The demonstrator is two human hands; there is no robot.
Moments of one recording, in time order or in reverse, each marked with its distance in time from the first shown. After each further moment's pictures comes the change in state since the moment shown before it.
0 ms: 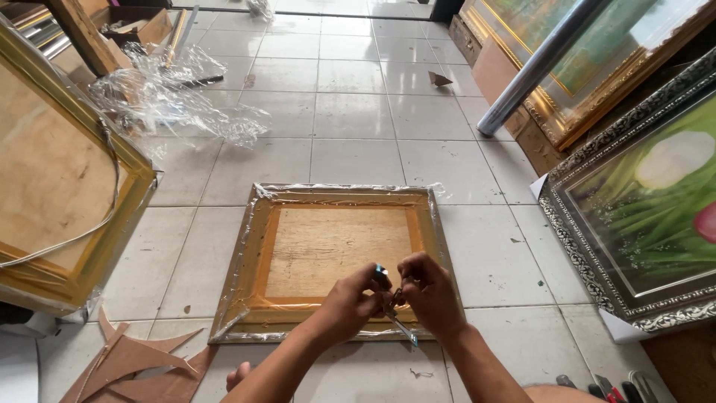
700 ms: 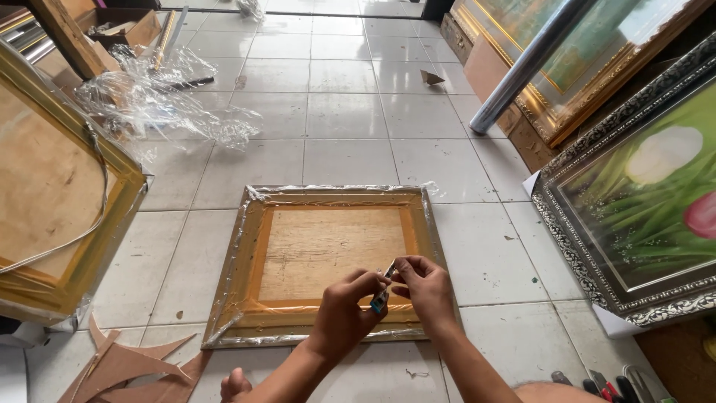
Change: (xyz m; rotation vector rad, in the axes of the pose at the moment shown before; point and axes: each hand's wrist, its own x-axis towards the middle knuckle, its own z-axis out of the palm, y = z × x) left_hand -0.004 -0.010 0.019 0.089 0.348 0.664; right_hand 0.011 -0.034 0.012 0.025 0.291 0.619
